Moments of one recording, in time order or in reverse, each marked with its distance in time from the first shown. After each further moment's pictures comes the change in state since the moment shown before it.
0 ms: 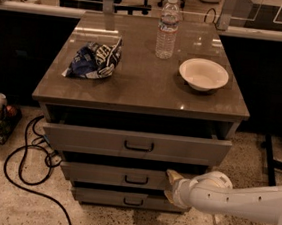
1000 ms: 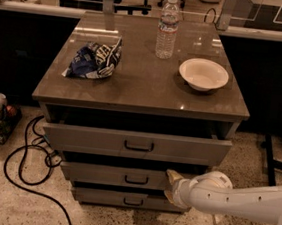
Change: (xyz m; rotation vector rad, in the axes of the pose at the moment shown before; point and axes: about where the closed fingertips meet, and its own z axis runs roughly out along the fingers) arm 0.000 0.000 0.000 0.000 0.000 0.000
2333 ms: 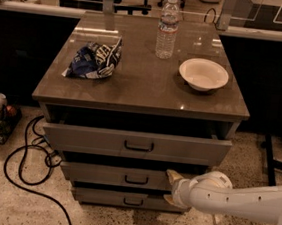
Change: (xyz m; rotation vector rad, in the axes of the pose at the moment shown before) arm 0.000 0.000 0.000 0.000 0.000 0.000
